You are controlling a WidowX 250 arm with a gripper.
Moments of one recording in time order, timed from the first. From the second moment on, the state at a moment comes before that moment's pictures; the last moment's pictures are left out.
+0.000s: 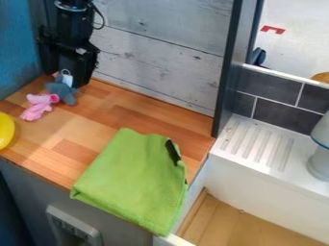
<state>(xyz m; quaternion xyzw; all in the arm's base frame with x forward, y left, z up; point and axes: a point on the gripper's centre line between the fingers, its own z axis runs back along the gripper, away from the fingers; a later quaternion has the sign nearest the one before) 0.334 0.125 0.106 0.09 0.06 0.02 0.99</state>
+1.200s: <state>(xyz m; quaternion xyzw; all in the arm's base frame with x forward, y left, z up) 0.370 0.209 0.049 0.03 0.06 0.11 0.99</state>
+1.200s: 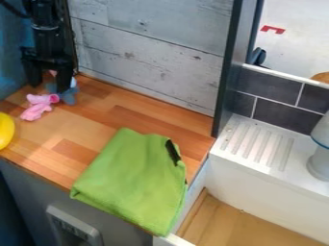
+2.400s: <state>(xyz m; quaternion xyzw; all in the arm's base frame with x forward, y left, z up) 0.371 0.195 0.061 0.01 0.04 0.12 0.99</state>
